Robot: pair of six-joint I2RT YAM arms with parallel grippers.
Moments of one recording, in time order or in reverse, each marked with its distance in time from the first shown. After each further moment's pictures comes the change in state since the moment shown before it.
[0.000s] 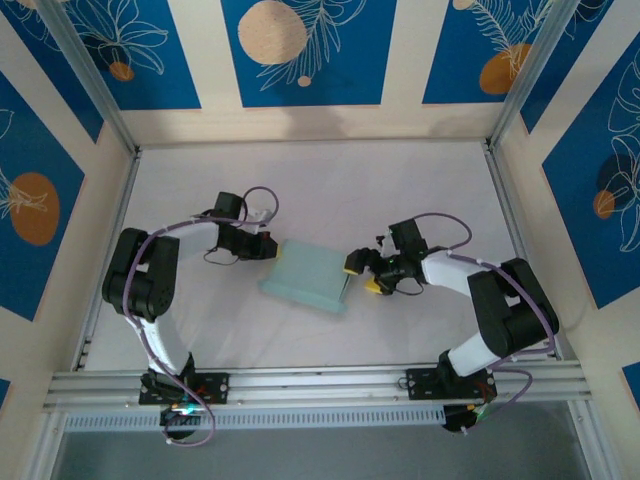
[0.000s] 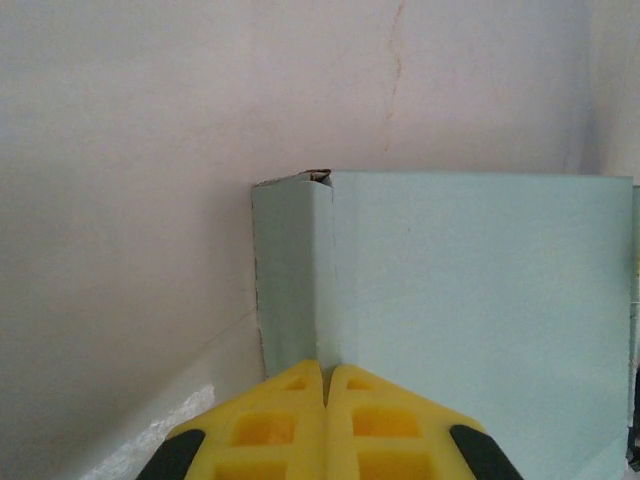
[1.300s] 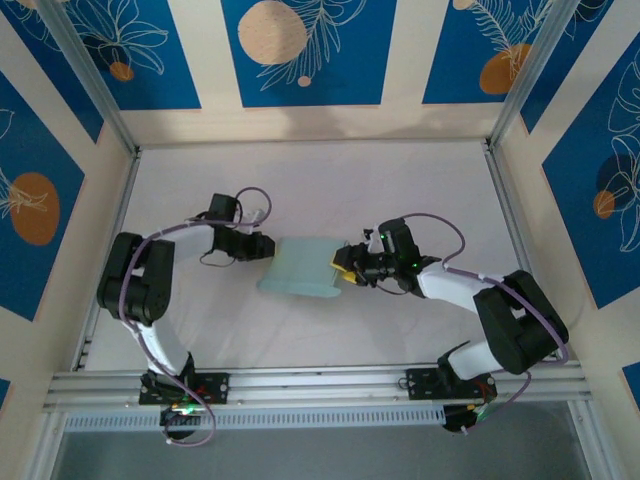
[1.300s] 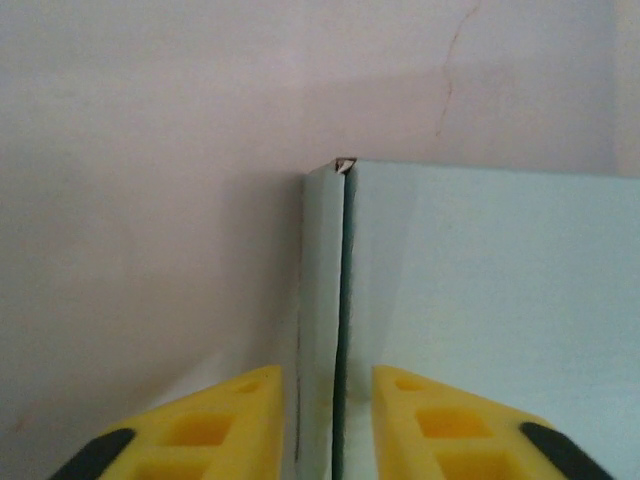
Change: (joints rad) left arm 0.018 -0.058 -0.049 0.029 -0.058 -0.071; right arm 0.117 -0.099 -0.060 0.305 0.002 0.316
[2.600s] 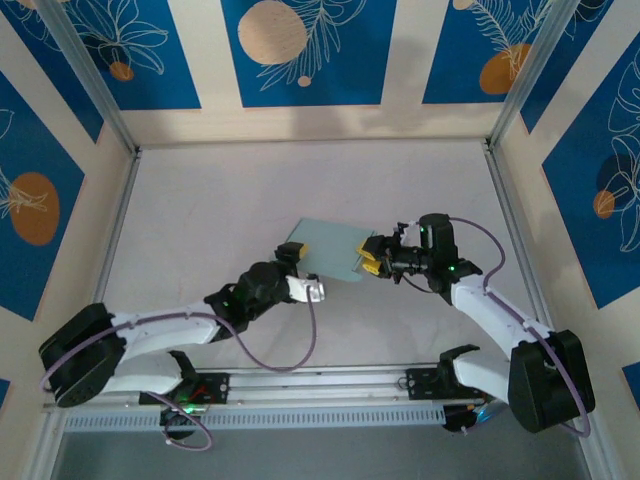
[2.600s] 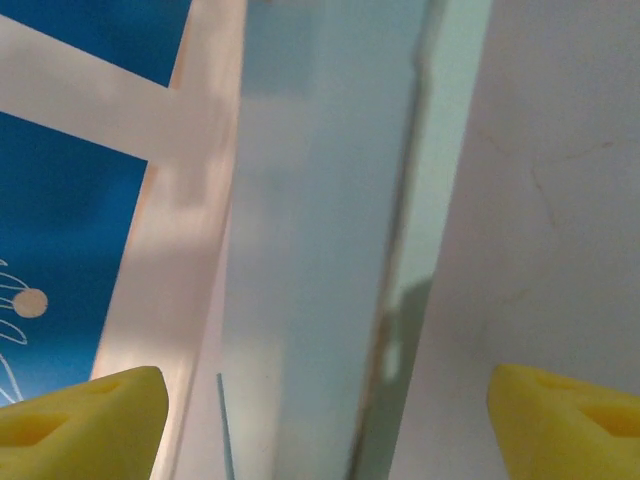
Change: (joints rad) left arm -0.735 -0.500 -0.483 0.764 -0.877 1.216; right arm -0.213 -0.319 -0.020 -0.193 -0.173 0.198
